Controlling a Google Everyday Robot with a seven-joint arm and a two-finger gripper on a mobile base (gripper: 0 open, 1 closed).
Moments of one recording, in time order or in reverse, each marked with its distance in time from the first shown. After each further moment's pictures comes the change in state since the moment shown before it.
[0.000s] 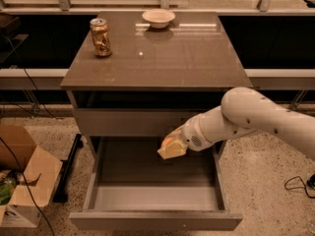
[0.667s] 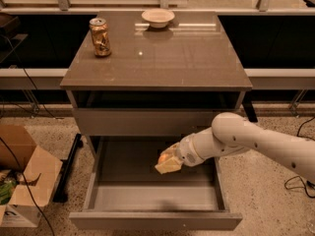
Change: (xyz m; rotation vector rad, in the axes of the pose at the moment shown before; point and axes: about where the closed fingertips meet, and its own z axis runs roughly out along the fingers) arm 0.057 -0.018 0.079 -0.091 -0.024 -0.013
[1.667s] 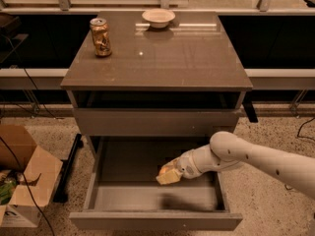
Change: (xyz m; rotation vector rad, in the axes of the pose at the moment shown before) arm 0.066 -0.025 0.063 -0.075 -0.033 0.142
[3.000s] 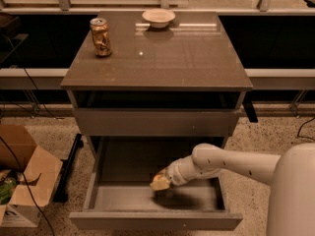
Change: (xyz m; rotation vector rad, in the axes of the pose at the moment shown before) arm 0.039 -0.044 0.079 0.080 0.070 -0.002
